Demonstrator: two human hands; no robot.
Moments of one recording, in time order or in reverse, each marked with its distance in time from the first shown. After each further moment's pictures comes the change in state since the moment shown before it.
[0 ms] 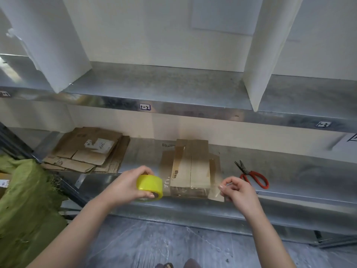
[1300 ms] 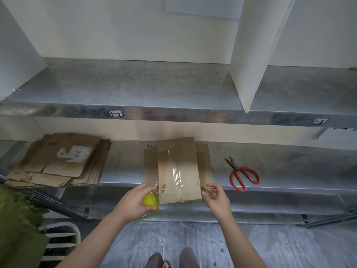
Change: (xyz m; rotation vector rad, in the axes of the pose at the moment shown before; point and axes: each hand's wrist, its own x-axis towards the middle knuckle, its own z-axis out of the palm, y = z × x) left_hand 0.061 -0.028 0.094 0.075 -0.156 -0.016; right_hand 0.061 0.095 0.052 0.016 0.150 0.163
